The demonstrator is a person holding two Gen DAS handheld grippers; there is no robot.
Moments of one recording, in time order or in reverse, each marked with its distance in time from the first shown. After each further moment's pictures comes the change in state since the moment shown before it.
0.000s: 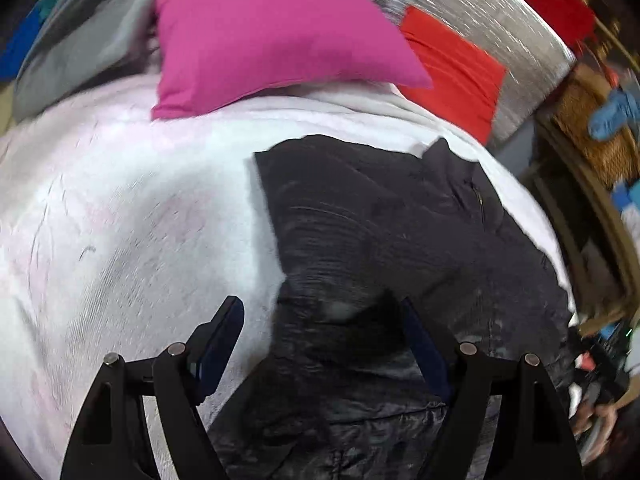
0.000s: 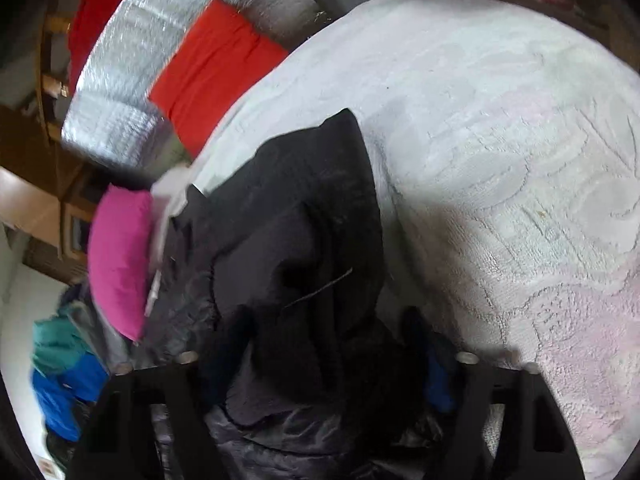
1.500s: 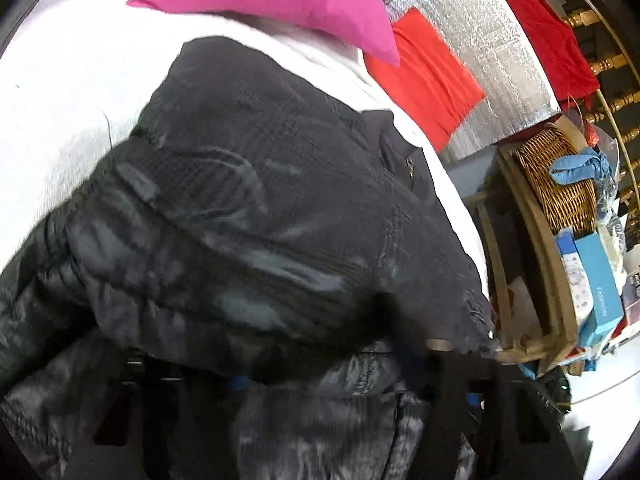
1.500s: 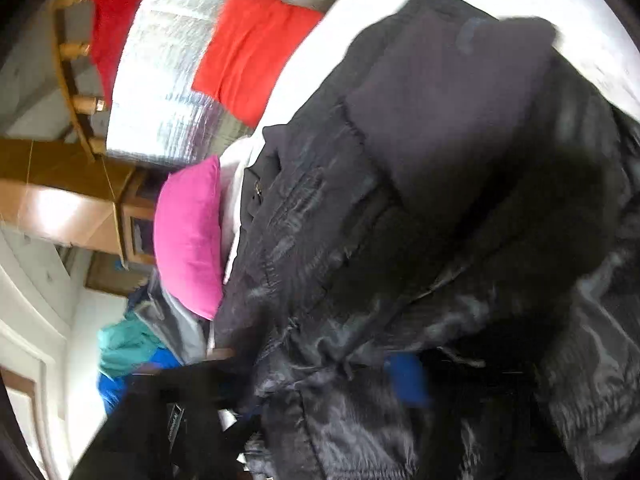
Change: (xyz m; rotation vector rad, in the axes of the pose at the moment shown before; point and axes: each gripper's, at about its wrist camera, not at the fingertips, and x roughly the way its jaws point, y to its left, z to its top) left arm 0.015 -0.033 -0.053 -0.284 0.041 -0.288; right arm 0.018 0.064 -0.077 0.116 0.048 0.224
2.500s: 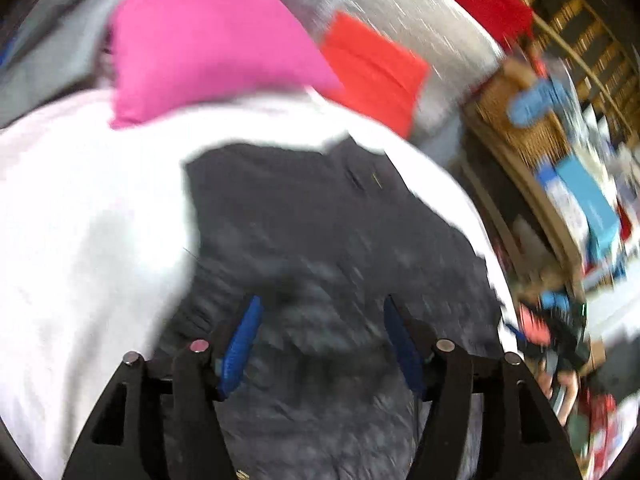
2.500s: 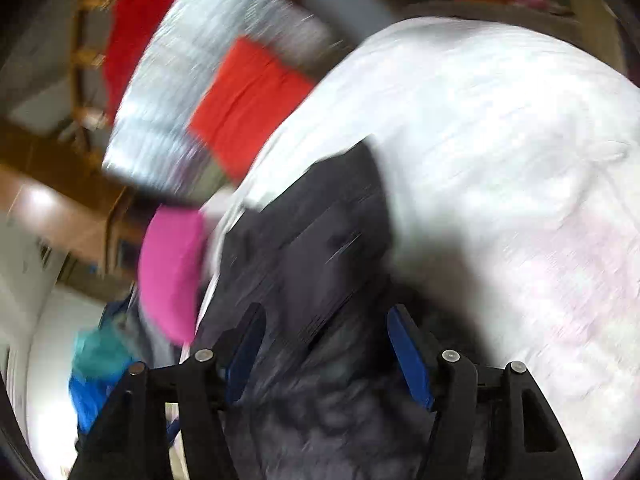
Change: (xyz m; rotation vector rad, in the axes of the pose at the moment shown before) left arm -0.097 -0.011 0.025 0.295 -0.044 0.060; right arm -0.111 -0.046 0.066 -0.006 -0.171 -0.112
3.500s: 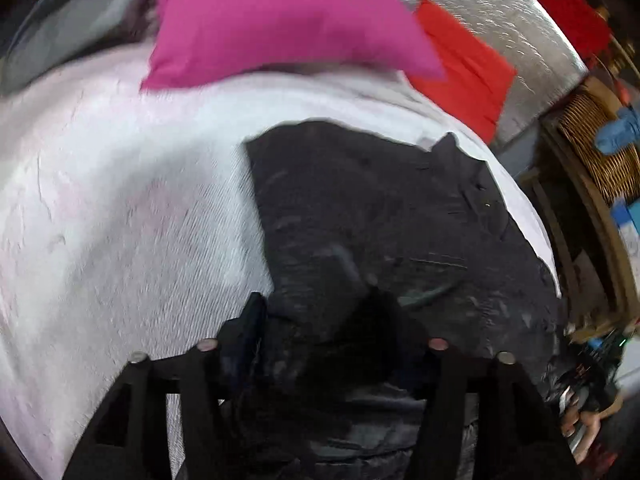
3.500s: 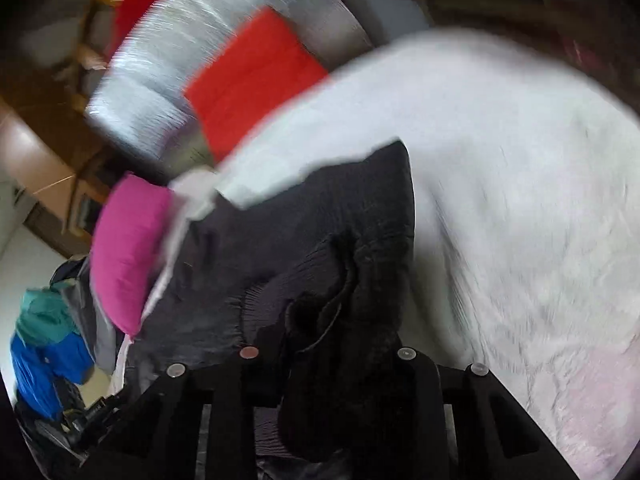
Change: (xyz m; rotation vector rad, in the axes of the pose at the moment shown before) left arm 0.098 0.048 0.034 -0.134 0.099 0.157; right arm 0.092 0.023 0.013 -0.158 0.095 -0.073
